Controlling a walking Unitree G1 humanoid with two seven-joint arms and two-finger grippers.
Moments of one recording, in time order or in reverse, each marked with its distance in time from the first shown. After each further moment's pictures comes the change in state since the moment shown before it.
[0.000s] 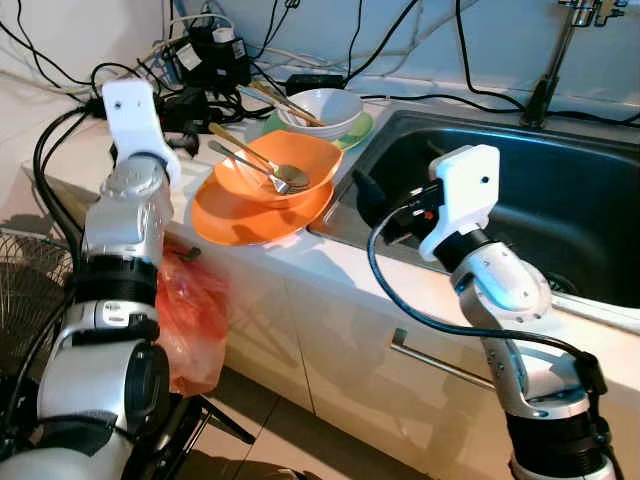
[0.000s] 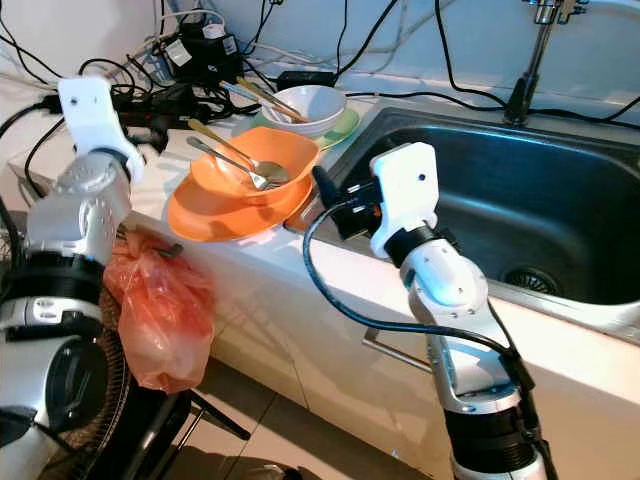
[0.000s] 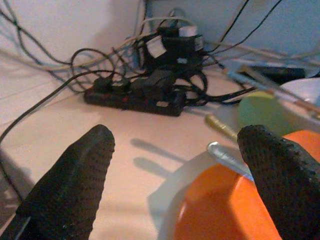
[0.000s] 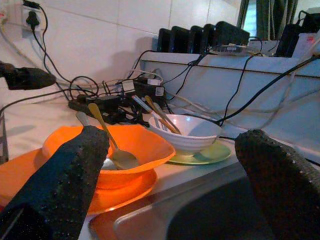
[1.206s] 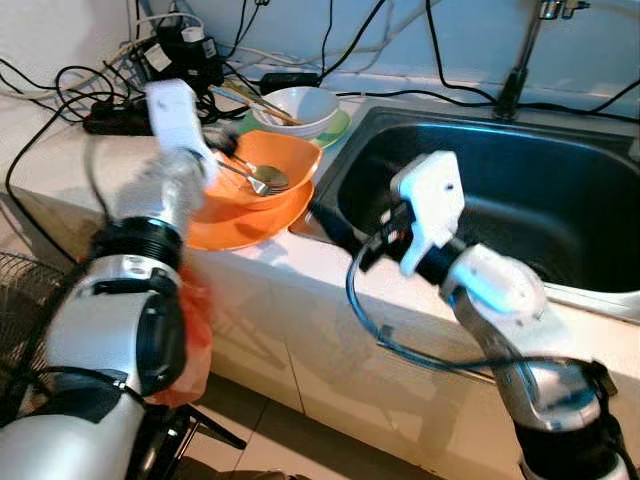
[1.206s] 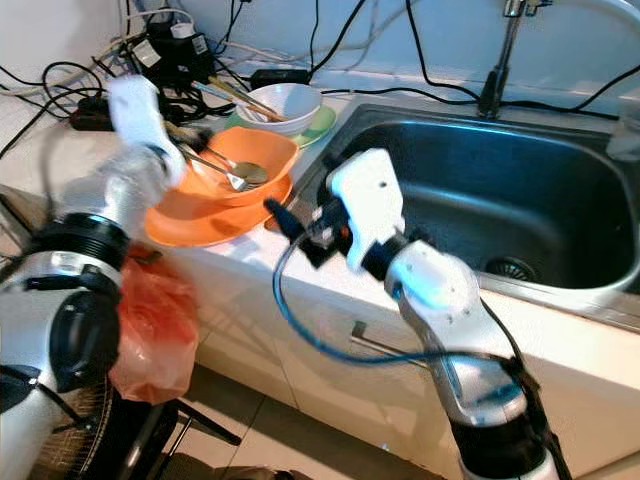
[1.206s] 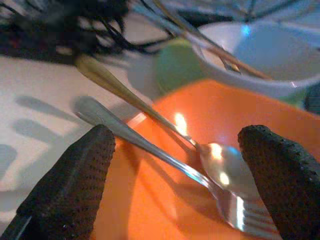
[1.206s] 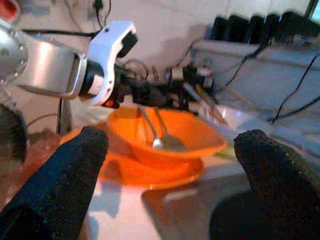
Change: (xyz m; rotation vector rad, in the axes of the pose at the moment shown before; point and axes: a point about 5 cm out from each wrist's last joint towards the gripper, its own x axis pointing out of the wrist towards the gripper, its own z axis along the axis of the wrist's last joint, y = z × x) left arm 0.014 -0.041 -0.020 -0.107 0.220 -0.143; right arm -0.008 0.027 0.007 -0.011 0.060 0.294
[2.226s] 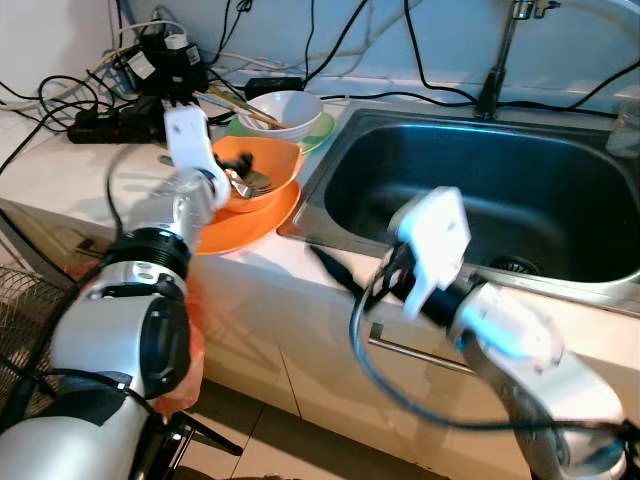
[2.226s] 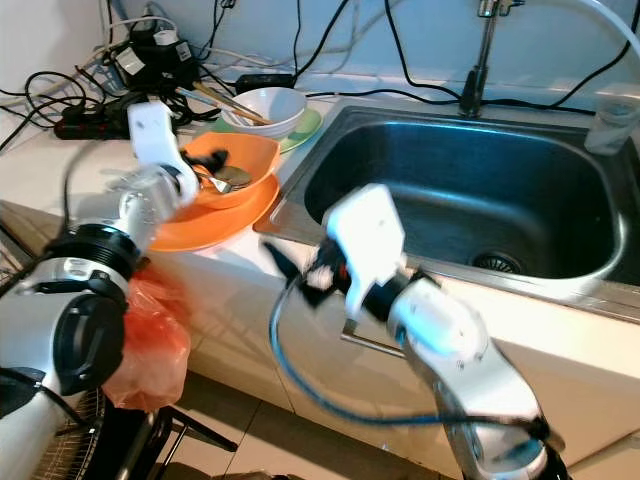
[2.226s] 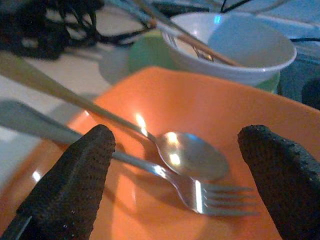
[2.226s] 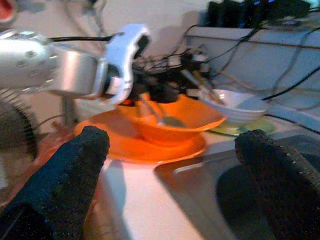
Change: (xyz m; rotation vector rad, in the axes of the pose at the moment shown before) left arm 0.002 0.004 -0.011 -0.005 -0.004 -0.032; right arm -0.022 0.020 0.007 0.059 0.022 -0.022
